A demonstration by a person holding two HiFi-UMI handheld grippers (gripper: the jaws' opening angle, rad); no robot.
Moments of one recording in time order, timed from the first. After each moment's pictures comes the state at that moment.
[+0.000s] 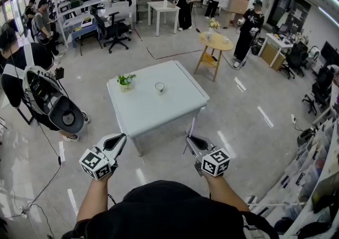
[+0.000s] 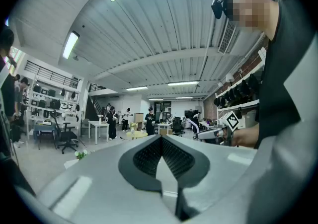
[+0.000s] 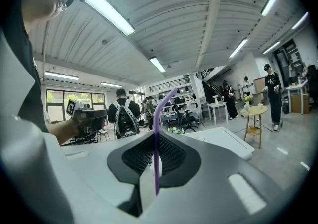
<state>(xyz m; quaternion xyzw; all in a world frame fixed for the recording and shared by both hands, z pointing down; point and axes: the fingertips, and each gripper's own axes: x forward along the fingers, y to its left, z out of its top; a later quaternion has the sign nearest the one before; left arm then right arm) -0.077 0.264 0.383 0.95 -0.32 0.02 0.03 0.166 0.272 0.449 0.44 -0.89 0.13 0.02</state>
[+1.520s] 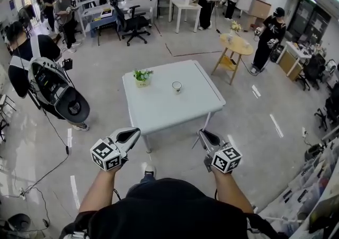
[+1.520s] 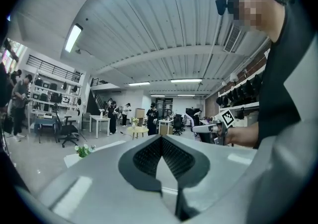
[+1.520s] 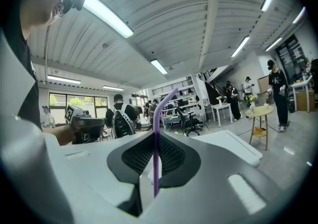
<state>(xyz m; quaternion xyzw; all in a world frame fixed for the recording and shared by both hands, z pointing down) -0.075 0.226 0.401 0.95 -0.32 0.03 0.06 0.166 0.213 0.438 0.43 -0.90 0.13 0.00</state>
